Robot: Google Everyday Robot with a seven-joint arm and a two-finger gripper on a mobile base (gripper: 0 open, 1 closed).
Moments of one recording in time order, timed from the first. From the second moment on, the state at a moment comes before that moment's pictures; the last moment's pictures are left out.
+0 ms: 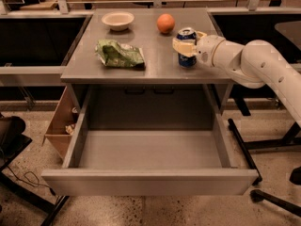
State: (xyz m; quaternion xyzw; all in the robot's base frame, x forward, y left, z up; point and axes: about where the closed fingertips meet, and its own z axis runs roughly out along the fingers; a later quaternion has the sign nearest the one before) arm 0.779 -0.115 0.899 -0.29 0.67 0.23 0.64
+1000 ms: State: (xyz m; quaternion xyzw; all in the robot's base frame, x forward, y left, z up) arm 0.779 -0.115 0.899 -0.30 0.67 0.23 0.64
